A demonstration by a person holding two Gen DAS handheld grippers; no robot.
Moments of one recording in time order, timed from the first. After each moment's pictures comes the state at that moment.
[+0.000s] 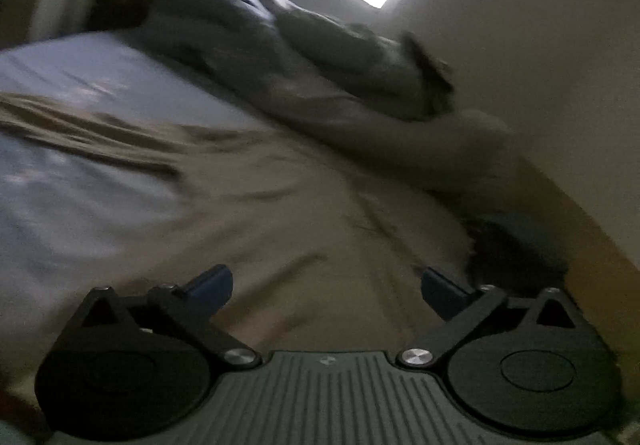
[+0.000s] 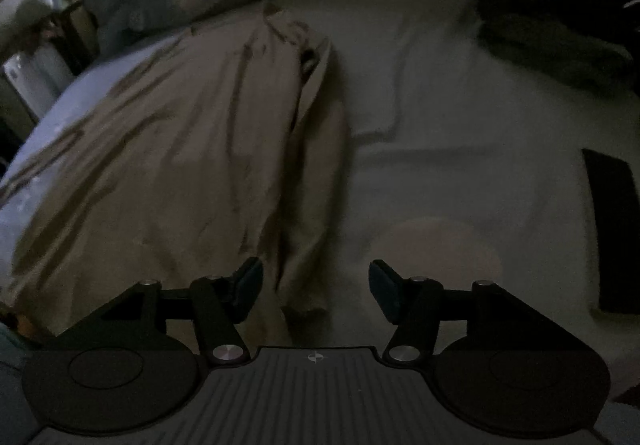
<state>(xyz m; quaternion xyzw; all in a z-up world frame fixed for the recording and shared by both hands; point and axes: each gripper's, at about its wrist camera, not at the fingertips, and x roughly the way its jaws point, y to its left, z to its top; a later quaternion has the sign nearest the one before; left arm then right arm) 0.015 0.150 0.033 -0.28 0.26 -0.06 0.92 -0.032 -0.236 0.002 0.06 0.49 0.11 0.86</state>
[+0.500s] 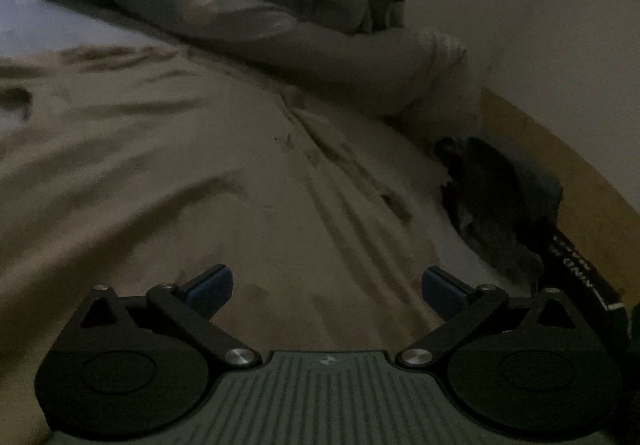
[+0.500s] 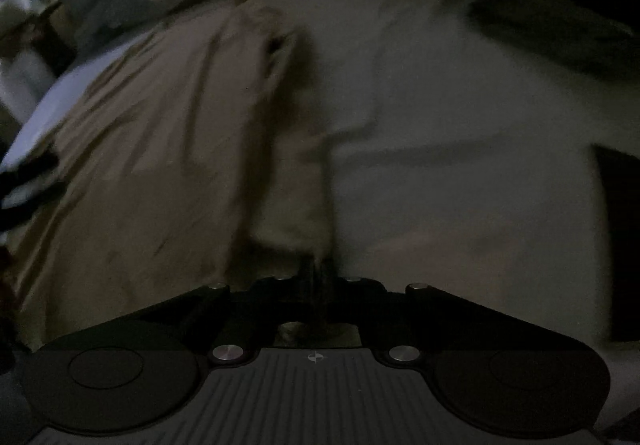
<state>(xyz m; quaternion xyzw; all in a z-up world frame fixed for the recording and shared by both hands) 0.112 0.078 -0.067 -0.24 0.31 -0.14 0.91 0.001 -0.281 -0.001 0.08 0.50 0.07 0.86</state>
